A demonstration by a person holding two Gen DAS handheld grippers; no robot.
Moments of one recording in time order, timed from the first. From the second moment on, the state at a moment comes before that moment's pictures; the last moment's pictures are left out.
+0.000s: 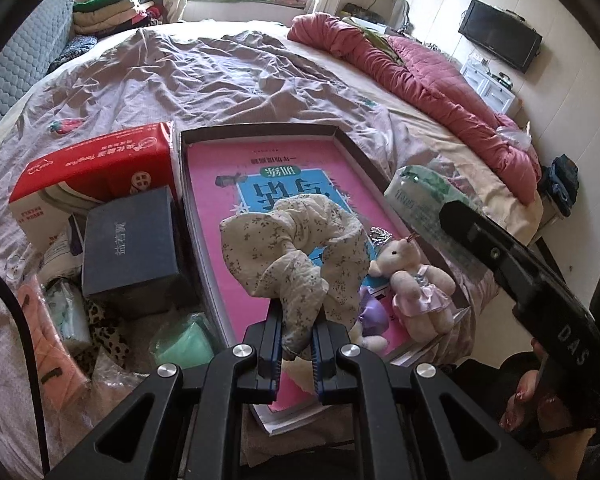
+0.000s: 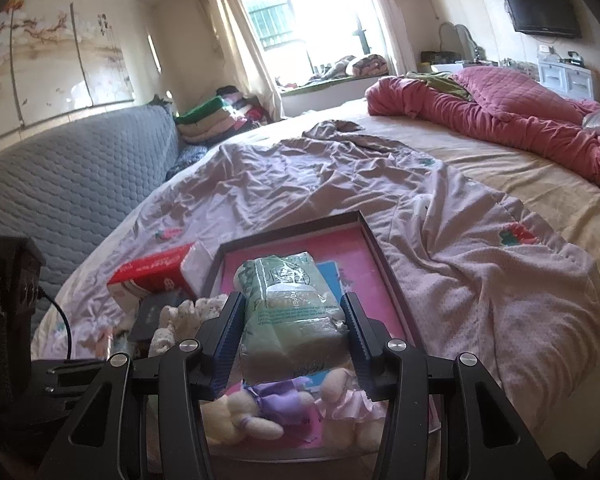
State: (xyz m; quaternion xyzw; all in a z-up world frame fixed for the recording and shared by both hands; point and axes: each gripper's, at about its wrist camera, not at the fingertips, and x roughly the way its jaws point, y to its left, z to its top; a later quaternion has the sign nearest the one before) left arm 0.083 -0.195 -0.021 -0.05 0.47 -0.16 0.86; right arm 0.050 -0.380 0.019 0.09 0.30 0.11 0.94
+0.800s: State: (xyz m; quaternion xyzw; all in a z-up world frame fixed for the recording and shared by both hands) left arm 0.099 -0.201 -0.048 -0.02 0.51 -0.12 0.85; right arm 0.059 -0.374 -0.007 0.06 0.34 0.11 0.93
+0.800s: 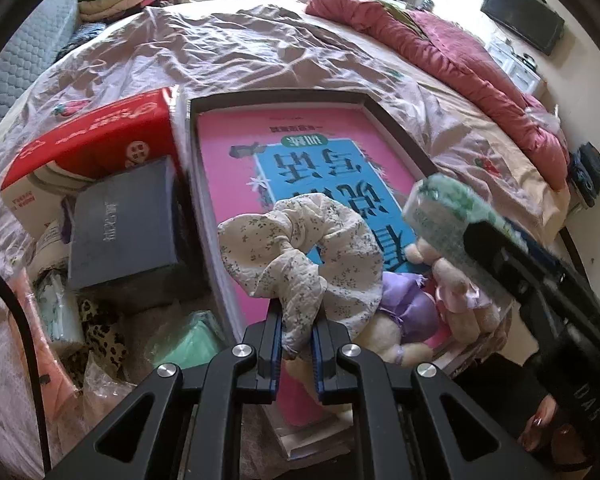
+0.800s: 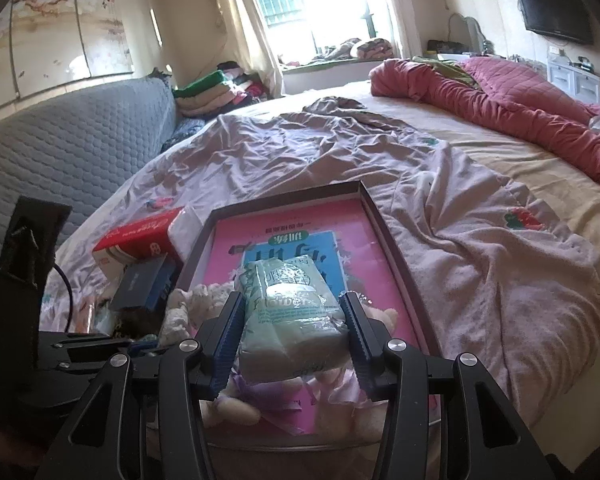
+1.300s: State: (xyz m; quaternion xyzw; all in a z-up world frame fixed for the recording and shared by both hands) left arm 0.099 -0.201 -0.057 -0.02 0.52 -0.12 0.84; right arm 0.064 -0.355 -0.024 0.04 0.36 0.11 0.92
